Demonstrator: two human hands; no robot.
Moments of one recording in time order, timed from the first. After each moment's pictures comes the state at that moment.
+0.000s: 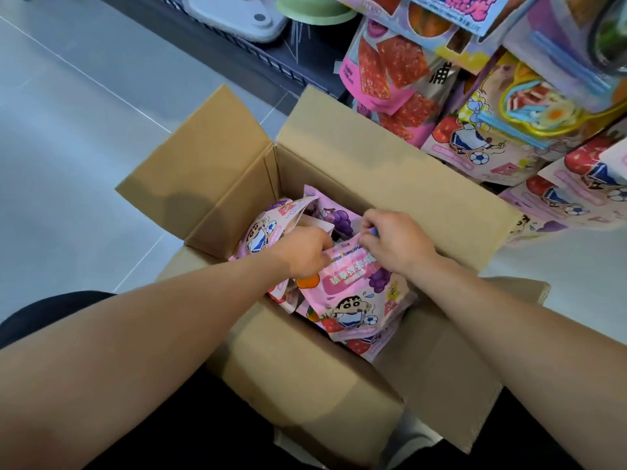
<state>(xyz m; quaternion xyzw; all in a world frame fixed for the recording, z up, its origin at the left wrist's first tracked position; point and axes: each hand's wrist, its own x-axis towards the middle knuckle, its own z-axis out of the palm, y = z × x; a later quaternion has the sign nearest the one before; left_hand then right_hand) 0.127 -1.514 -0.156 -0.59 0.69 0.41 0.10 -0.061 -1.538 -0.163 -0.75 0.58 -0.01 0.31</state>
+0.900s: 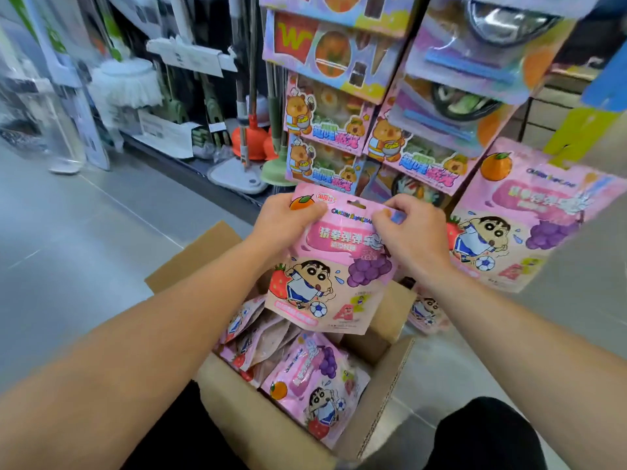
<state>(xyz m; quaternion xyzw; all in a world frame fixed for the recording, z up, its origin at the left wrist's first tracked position) 0.057 -1.536 0.068 -0.58 0.42 0.52 -0.46 -0.137 -1.540 0.066 -0.66 0.63 -0.37 0.18</state>
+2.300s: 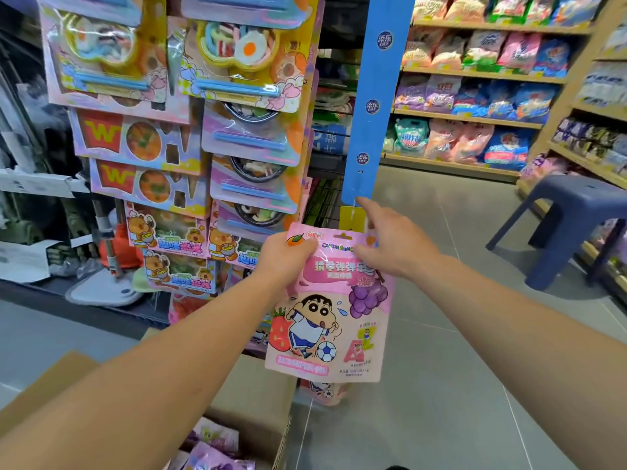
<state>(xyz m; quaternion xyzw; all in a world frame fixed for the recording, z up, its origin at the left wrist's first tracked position) -0.166 -1.584 0.155 -0.53 0.54 0.50 -0.42 -0.357 -1.552 0.195 -0.72 0.67 -0.17 0.00</state>
